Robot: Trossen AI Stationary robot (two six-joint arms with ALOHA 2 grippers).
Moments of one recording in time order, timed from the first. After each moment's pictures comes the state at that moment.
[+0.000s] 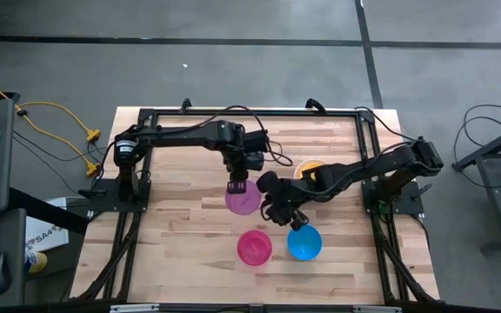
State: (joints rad) left arm 0.15 1.89 1.79 -1.18 0.23 0.11; right arm 0.22 1.61 1.32 -0.55 0.03 -0.64
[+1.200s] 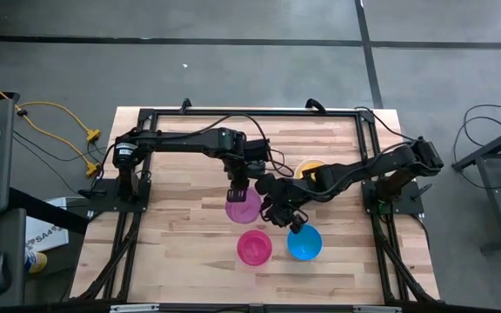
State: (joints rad) left arm 0.08 1.89 1.79 -1.16 0.25 0.09; right arm 0.22 1.61 1.32 -0.50 -0.03 -0.62
